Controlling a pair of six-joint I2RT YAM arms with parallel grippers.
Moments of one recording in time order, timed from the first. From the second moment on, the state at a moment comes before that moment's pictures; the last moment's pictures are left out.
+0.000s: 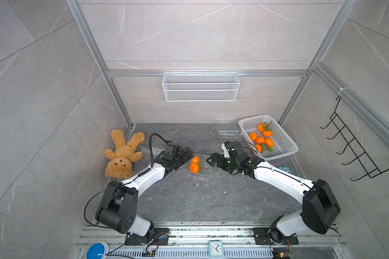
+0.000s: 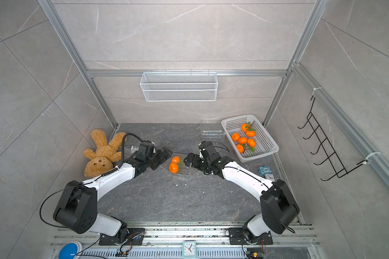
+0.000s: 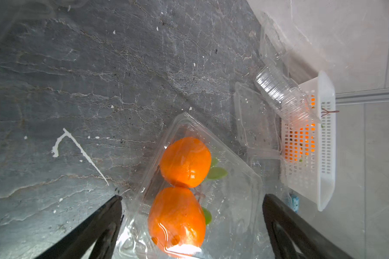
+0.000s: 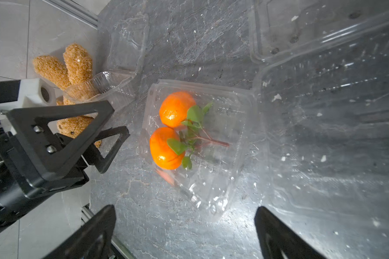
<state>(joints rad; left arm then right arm) -0.43 1.52 0.92 -0.16 0.15 -0.90 0.63 1.54 1.08 -0.31 -0.21 0.79</state>
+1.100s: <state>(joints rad) -0.47 1.47 0.62 0.23 0.21 -1.07 0.66 1.91 1.44 -0.47 -0.19 0.50</state>
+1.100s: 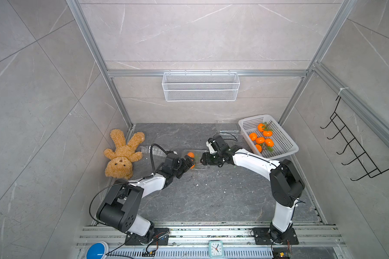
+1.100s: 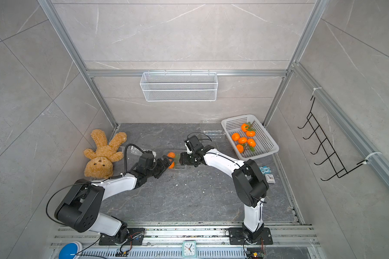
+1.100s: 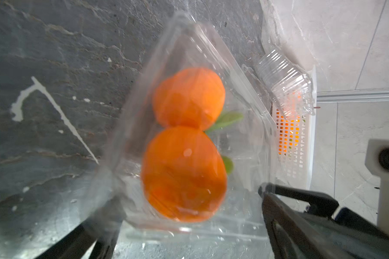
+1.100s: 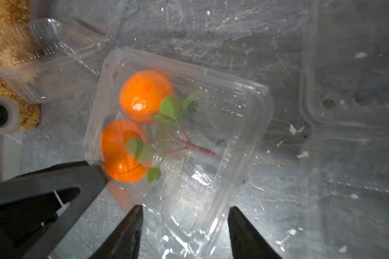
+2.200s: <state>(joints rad) -0.39 1.19 0.75 -0.36 0.01 -0.91 0.66 1.77 1.29 -0.29 -0.29 0.64</state>
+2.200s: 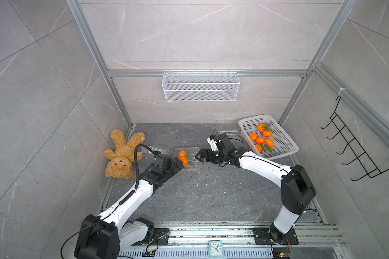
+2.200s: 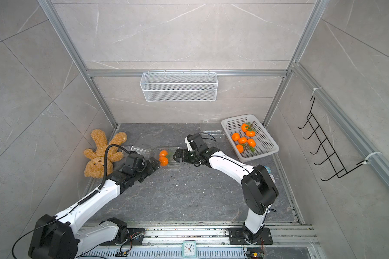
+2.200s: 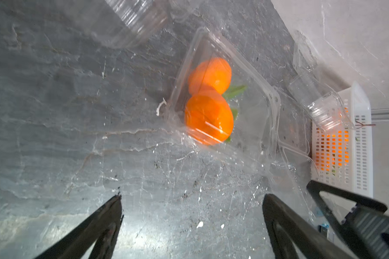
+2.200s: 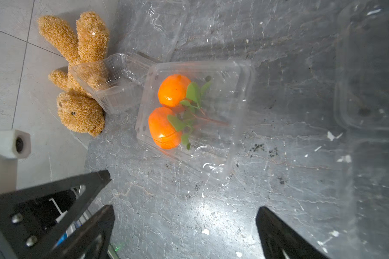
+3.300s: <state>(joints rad) -0.34 2.09 1.65 -0.48 0.01 -0.45 0.67 1.88 1.12 -0.01 -0.37 0.88</state>
